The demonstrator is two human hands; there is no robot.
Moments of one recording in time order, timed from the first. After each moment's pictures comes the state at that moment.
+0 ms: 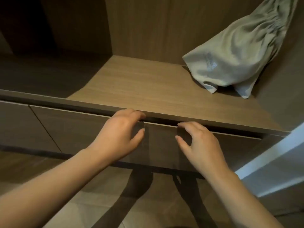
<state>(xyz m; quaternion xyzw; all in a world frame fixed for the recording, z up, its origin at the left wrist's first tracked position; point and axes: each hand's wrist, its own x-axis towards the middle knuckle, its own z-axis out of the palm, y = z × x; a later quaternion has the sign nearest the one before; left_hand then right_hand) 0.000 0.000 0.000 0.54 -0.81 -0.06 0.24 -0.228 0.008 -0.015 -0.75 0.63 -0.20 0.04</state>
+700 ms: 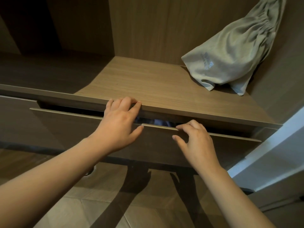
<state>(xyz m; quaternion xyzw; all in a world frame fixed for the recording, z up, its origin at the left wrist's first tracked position) 0.012 -0.002 -0.004 0.56 -0.81 0.05 0.16 -0.217 0.018 -0.035 -0.73 0.64 -0.25 0.03</state>
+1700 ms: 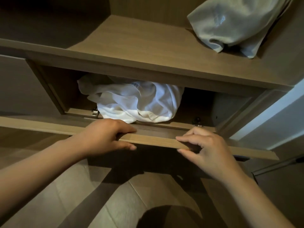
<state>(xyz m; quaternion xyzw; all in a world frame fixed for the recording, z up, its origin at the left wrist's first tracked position) 0.049 0.059 -0.074 0.49 -0.86 -0.18 0.01 -0.244 0.105 -0.079 -0.80 0.55 -0.18 0.14</state>
